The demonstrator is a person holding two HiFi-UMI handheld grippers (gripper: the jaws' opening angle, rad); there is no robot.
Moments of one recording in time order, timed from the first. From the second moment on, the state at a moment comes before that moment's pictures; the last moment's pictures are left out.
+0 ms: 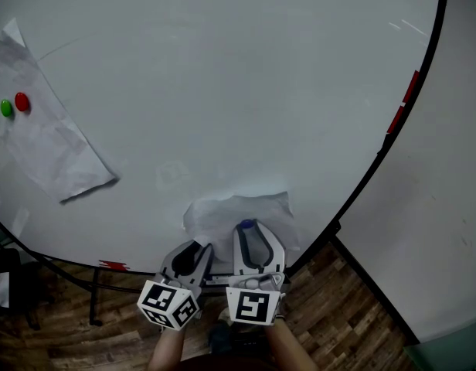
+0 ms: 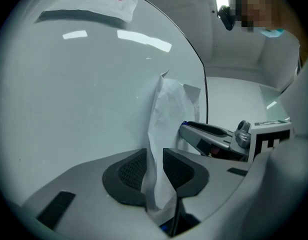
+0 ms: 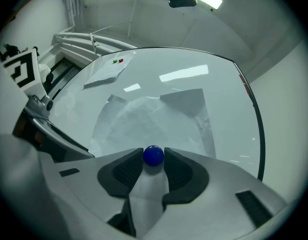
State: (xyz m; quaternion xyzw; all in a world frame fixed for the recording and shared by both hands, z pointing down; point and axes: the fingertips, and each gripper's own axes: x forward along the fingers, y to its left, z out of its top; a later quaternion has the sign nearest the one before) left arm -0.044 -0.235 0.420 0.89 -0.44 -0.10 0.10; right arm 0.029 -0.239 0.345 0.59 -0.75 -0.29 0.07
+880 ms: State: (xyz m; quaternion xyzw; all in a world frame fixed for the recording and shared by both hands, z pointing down) left arm -0.047 -0.234 0.405 0.89 -0.41 -0.14 0.14; right arm 0.030 -0.240 0.343 0.58 -0.76 -0.27 0.08
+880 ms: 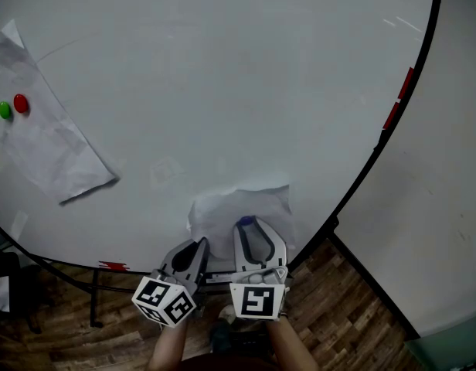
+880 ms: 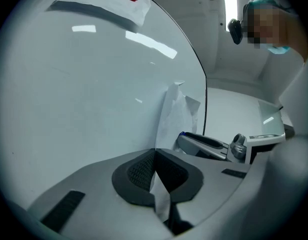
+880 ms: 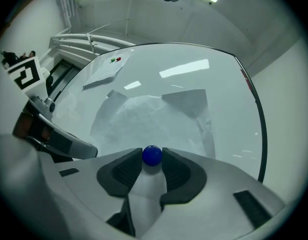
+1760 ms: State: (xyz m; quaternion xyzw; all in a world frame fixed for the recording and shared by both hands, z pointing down) left arm -0.069 -0.226 0.404 0.87 -0.43 -0.18 0.18; right arm 0.029 -0.229 0.353 0.57 -0.78 -0.26 0.08
